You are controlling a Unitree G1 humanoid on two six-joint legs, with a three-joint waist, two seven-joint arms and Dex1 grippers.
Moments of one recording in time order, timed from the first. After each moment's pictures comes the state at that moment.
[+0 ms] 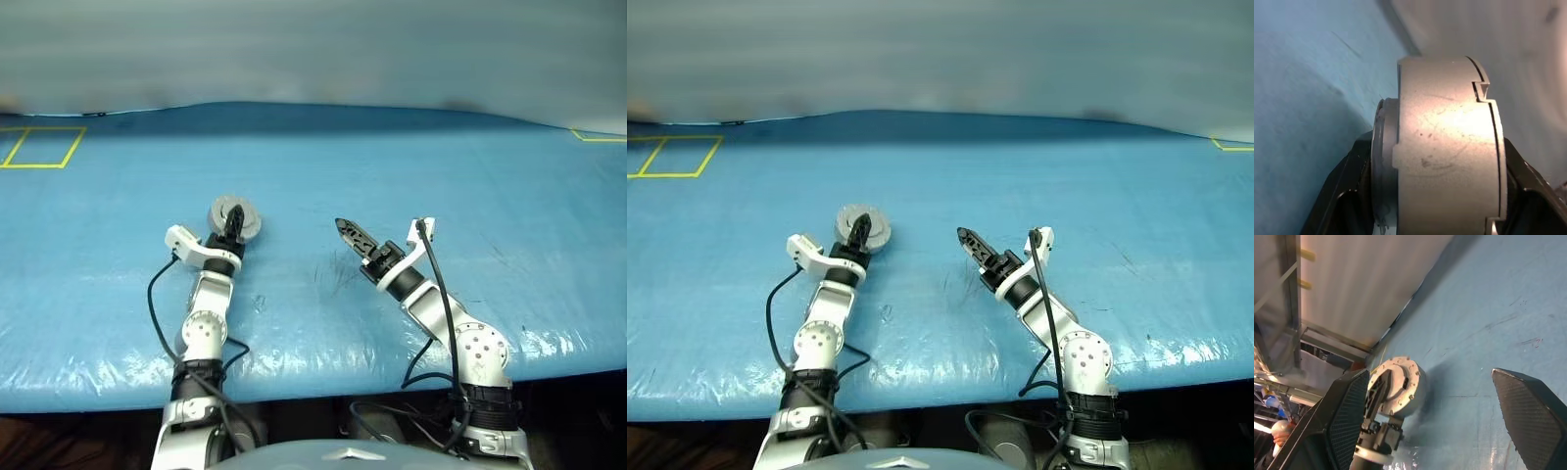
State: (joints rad) left arm -0.30 -0.11 0.26 0.19 -0.90 0.15 -0.08; right arm -0.13 -0.11 -0.14 -0.21 1.19 0.73 0.10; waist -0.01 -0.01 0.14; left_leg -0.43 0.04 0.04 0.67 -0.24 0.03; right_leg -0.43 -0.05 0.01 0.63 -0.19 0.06
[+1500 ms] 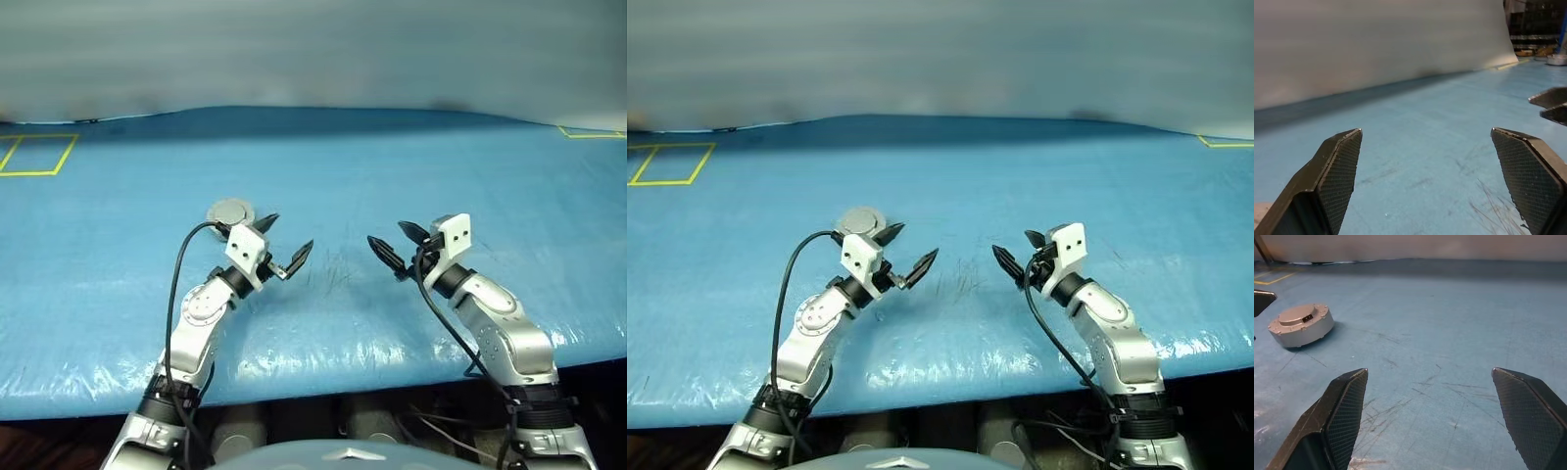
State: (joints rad) left arm -0.14 0.27 -0.21 -0.02 -0.19 -0.06 -0.48; right arm -0.10 -0.43 -0.04 -0.14 0.47 0.34 0.51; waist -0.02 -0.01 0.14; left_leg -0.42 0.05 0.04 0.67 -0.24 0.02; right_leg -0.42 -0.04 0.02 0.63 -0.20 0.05
